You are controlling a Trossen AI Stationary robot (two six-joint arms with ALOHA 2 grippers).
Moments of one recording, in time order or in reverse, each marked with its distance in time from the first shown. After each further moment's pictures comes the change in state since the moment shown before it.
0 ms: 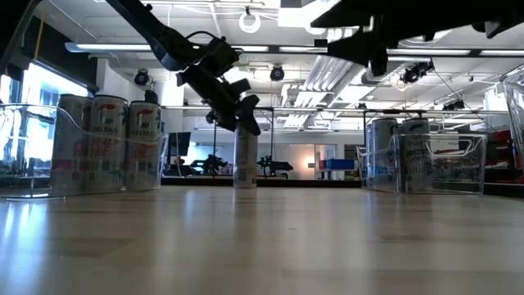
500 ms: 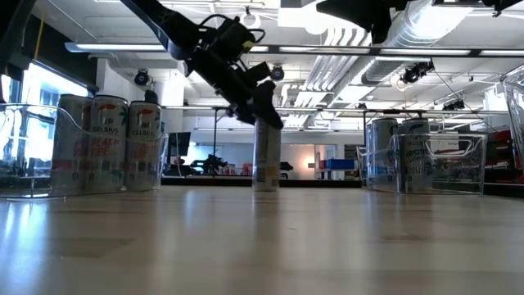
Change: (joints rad) left arm -0.209 0.000 -0.001 0.000 0.003 0.034; right arm 0.099 -0.021 0.092 -0.041 0.015 -0.091
